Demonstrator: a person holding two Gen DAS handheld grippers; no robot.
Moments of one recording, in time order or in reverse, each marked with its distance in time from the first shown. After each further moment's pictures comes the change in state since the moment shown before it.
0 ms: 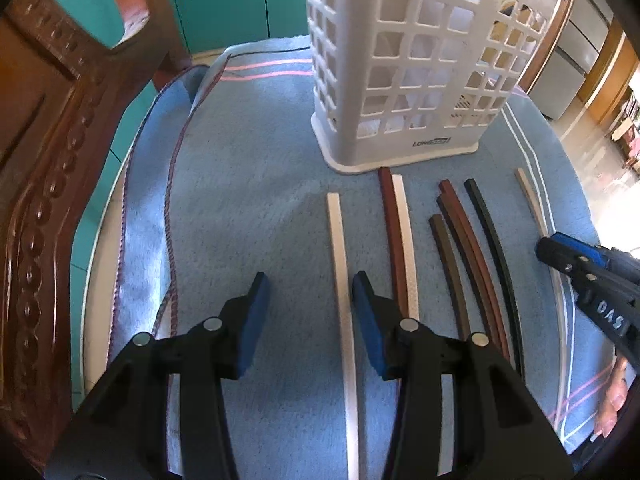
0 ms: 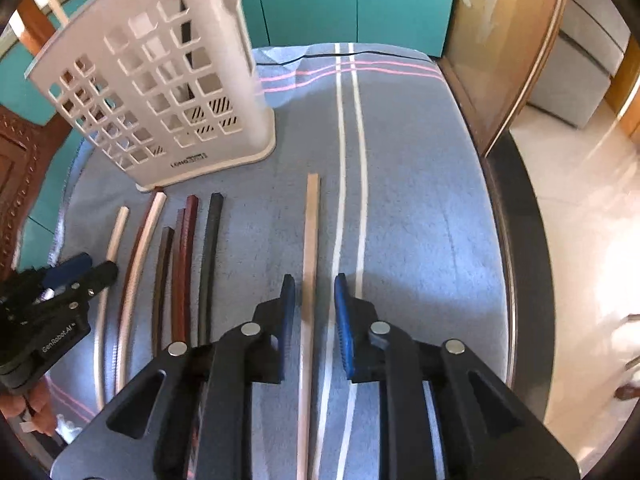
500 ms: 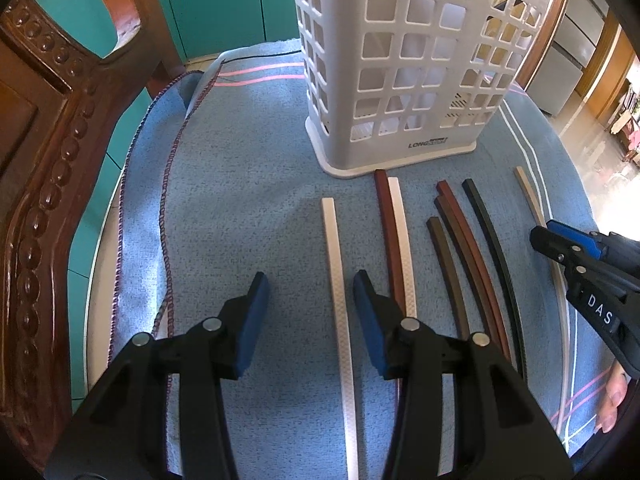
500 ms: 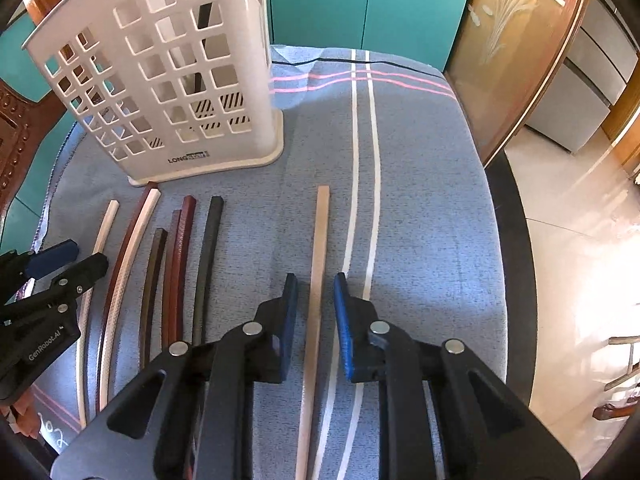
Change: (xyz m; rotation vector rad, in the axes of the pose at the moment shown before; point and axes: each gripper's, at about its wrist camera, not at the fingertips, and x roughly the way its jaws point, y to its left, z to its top) left arm 0.001 0.000 0.002 0.019 -0.003 -0.004; right arm 0.006 0.010 0.008 -0.046 -0.005 -0.023
